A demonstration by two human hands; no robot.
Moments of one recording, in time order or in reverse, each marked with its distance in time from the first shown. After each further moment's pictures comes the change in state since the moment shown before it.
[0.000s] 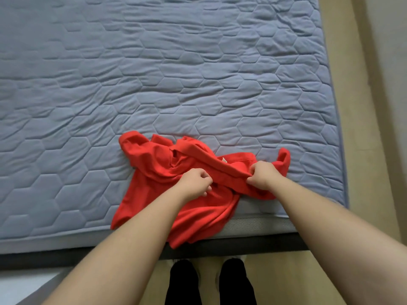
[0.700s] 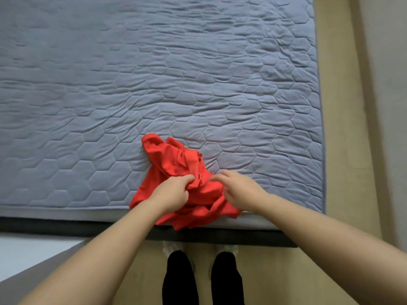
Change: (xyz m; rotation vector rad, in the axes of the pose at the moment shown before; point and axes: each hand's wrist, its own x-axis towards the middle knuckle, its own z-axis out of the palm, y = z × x) left_hand -0.133 -0.003 -0.042 0.510 0.199 0.237; right_hand -0.120 -0.046 -0.032 -0.006 0.158 -0.757
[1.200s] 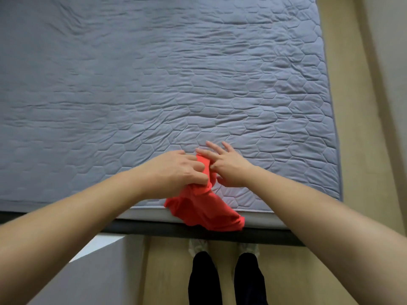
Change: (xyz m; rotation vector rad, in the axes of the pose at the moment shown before) left_hand -0.114 0.018 -0.166 0.672 0.103 0.918; right_hand 0.063 -0.103 -0.056 -0.492 -0.077 -0.205
